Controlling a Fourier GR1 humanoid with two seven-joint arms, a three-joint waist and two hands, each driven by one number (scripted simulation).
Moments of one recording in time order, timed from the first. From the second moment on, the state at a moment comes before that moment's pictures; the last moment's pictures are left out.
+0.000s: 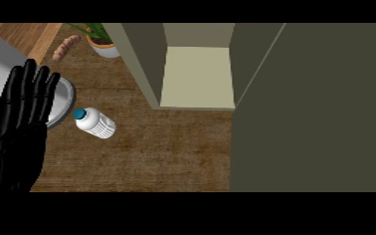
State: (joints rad) left arm 0.01 0.08 0.02 -2.10 -0.01 -0.02 0.04; right arm -0.01 -0.08 0.03 -2.10 -0.01 -0.01 -0.01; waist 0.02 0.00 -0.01
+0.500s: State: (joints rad) left arm -0.08 0.15 0.28 -1.91 0.29 -0.07 0.07; right arm 0.18 -0.10 0.13 -2.24 -0.09 0.09 0.04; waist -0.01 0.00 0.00
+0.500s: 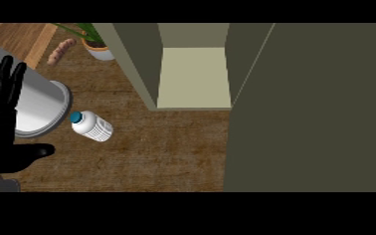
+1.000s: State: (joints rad) left arm -0.02 0.22 0.39 -1.97 0.44 -0.09 0.24; right arm 0.44 -0.12 0.23 -2.44 -0.15 0.18 0.08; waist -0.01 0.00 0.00
